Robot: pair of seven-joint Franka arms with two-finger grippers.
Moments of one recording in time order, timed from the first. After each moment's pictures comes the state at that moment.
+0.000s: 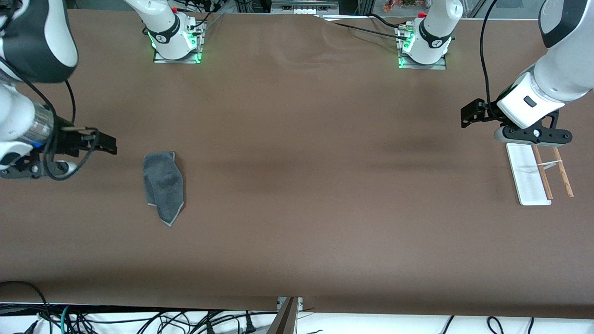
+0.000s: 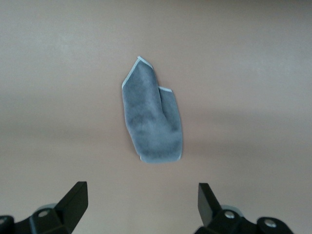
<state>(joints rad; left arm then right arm) -0.02 0.06 -0.11 -1.64 -0.01 1.61 -0.05 -0.01 0.30 0.10 -1.45 -0.04 1.66 0.01</state>
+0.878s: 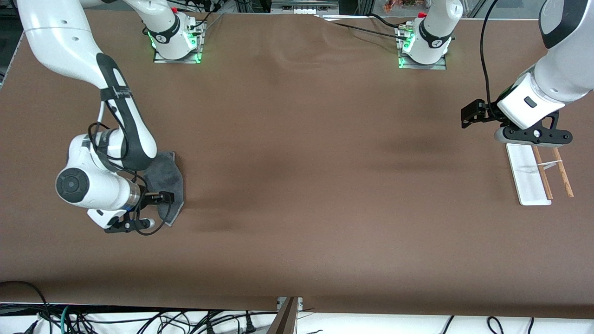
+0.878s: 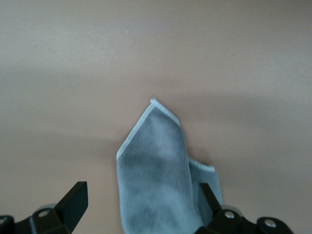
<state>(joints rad) -0.02 0.06 -0.11 -1.64 -0.01 1.61 -0.05 0.03 0.72 0.10 -1.46 -0.05 2.11 0.01</state>
